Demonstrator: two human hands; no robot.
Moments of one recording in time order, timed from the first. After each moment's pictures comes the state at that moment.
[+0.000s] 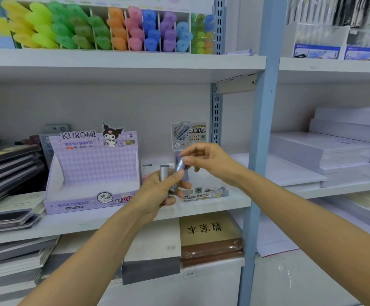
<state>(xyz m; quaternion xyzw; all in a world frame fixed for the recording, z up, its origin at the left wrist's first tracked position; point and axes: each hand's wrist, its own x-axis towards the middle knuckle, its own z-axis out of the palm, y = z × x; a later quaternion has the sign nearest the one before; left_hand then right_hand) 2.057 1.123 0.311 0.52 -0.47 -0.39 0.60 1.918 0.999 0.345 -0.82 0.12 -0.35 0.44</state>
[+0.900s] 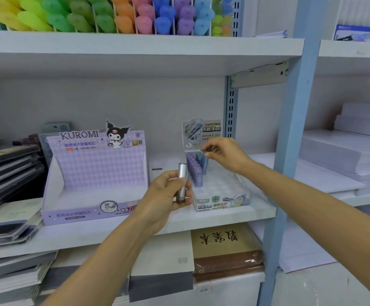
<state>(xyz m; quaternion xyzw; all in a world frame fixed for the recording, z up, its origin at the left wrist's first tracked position) 2.079 1.102 0.302 0.47 -0.43 -0.42 0.65 1.951 0.911 0.340 -0.89 0.26 -0.35 0.11</state>
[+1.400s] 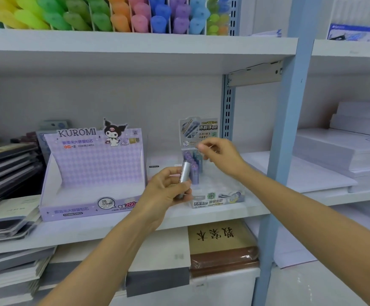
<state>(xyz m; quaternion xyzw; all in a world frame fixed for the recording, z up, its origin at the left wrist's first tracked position) 2.076 1.102 0.299 0.49 -0.45 -0.38 0.64 1.950 0.937 0.331 -0.84 0.24 -0.43 0.23</state>
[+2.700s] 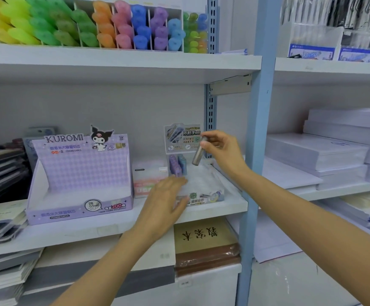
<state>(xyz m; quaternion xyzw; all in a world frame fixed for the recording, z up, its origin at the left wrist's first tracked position) 2.055 1.100 0.273 0.61 -0.71 0.10 0.34 1.908 0.963 0.350 -0.73 0.24 -0.56 0.31</state>
